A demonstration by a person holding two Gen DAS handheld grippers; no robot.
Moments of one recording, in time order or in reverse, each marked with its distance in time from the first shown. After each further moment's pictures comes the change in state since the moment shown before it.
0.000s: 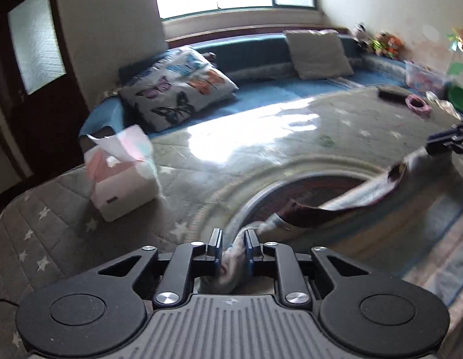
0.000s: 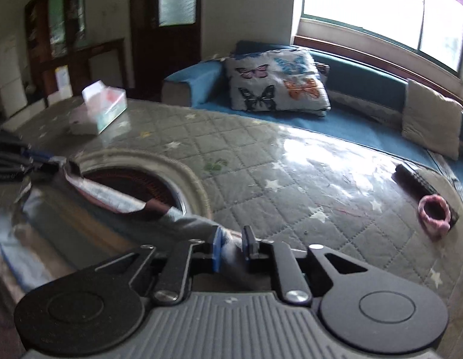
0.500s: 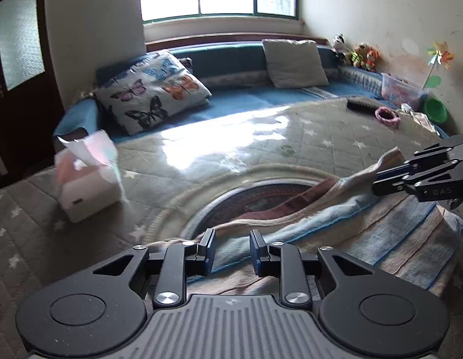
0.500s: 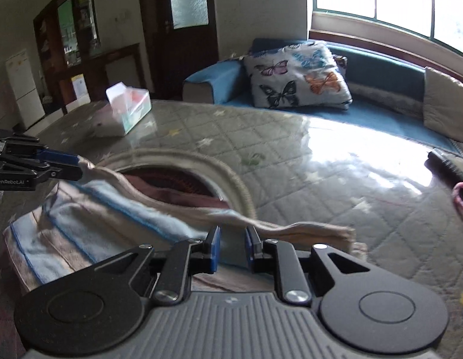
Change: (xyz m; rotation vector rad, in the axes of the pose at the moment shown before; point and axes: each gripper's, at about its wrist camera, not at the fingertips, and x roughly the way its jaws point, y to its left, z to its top) left arm -0.006 -0.028 0.002 0.007 0.014 -0.154; right arm 0.013 0.026 -0.007 0.015 0.032 0.116
